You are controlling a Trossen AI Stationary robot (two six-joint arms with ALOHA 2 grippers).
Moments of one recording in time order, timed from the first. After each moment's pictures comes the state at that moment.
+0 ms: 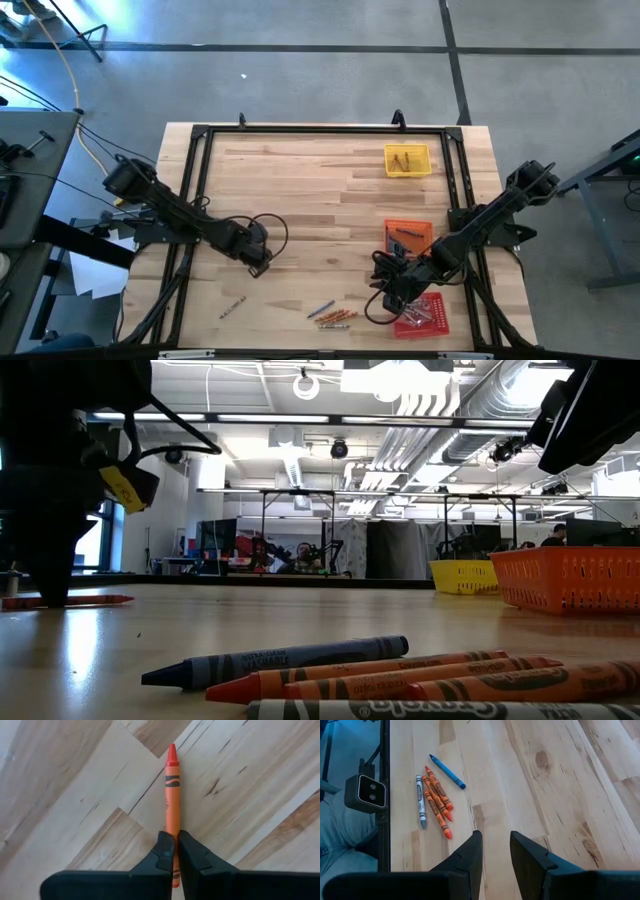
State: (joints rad) left arm -0.45 1.55 0.73 -0.67 -0.12 -1.15; right arm 0.67 1.48 0.90 -0.33 0.32 0.84
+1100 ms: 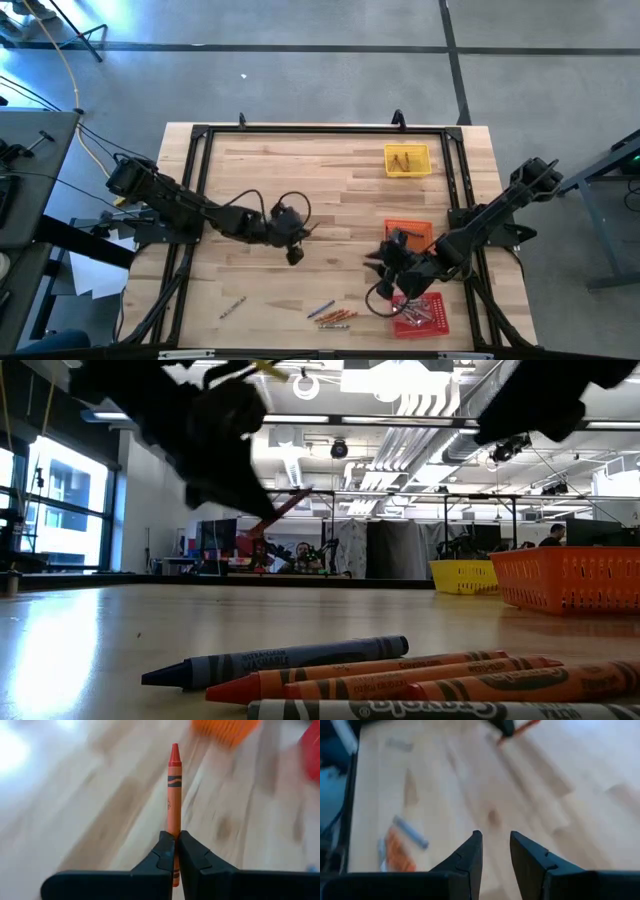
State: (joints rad) left arm -0.28 1.55 0.77 0.03 -0.41 -0.59; right arm 0.66 1.44 0.90 -0.33 0.64 0.83
